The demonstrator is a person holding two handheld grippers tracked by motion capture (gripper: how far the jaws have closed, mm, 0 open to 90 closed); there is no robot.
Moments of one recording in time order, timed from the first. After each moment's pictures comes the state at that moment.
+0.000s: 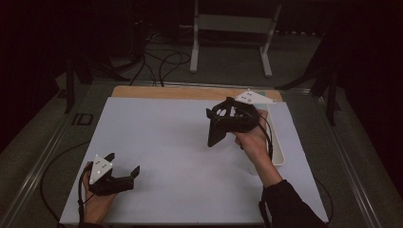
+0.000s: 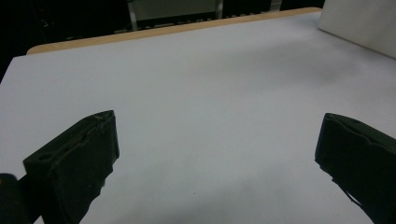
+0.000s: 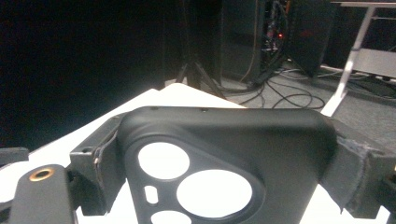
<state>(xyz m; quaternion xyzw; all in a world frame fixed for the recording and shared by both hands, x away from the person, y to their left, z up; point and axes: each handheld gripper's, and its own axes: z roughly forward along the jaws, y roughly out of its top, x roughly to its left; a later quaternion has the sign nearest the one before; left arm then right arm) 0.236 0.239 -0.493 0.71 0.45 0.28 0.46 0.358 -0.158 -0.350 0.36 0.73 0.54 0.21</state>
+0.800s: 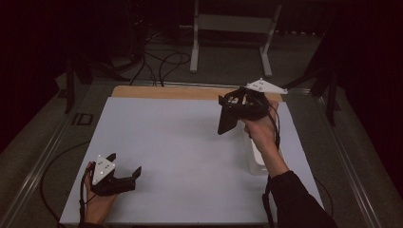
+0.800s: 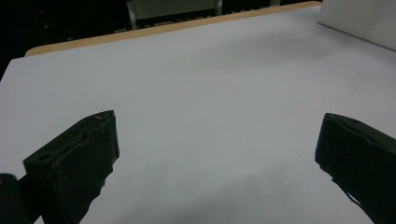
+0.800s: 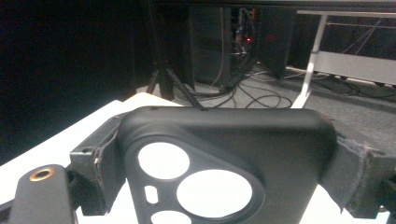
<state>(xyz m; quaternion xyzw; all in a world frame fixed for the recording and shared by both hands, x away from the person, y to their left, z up) 0.235 0.235 -0.494 0.72 0.45 0.29 0.45 0.386 -0.184 -0.341 0.40 0.71 0.53 0.25</state>
